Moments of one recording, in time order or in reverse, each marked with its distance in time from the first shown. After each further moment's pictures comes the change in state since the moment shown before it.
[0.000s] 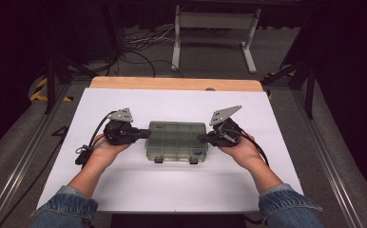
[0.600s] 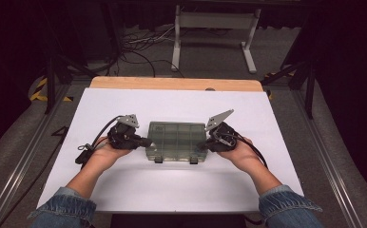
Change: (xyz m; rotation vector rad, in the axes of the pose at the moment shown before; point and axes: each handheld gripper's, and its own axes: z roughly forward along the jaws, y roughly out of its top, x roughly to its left) left arm -0.001 -0.005 0.015 0.150 -0.070 0.005; right arm 0.001 -0.009 0.016 0.115 0.032 0.023
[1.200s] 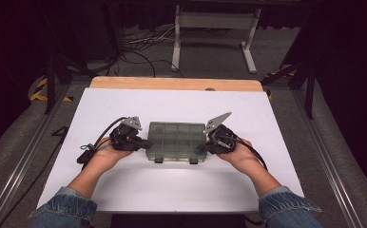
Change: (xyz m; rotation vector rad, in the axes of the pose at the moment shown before) left arm -0.002 0.000 0.007 0.041 0.030 0.010; right arm 0.002 -0.004 0.006 0.030 -0.009 -0.006
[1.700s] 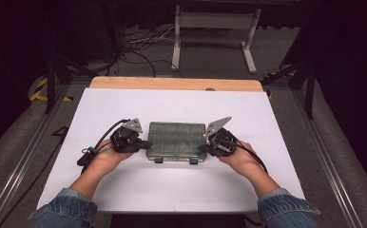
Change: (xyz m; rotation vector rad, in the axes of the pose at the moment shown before) left arm -0.005 -0.005 0.005 -0.004 0.053 0.022; right arm 0.005 -0.009 0.006 -0.017 -0.063 -0.037
